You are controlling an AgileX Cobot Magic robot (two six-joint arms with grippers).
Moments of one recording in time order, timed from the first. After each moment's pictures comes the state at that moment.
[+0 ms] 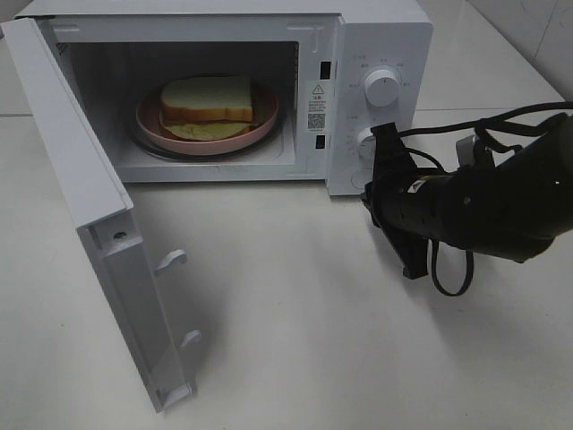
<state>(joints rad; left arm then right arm) 0.04 0.00 -0.52 -0.04 1.08 -0.02 0.53 1.87 -0.70 0.58 -0.55 1.10</state>
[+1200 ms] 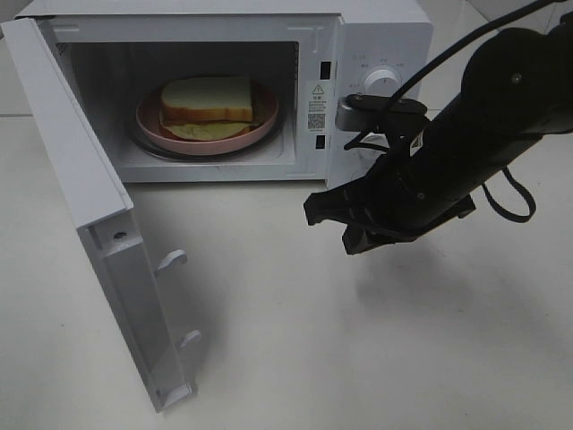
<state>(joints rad) 0.04 0.00 -0.52 -0.04 1.08 -0.02 0.53 1.66 -0.92 0.25 0.44 0.06</state>
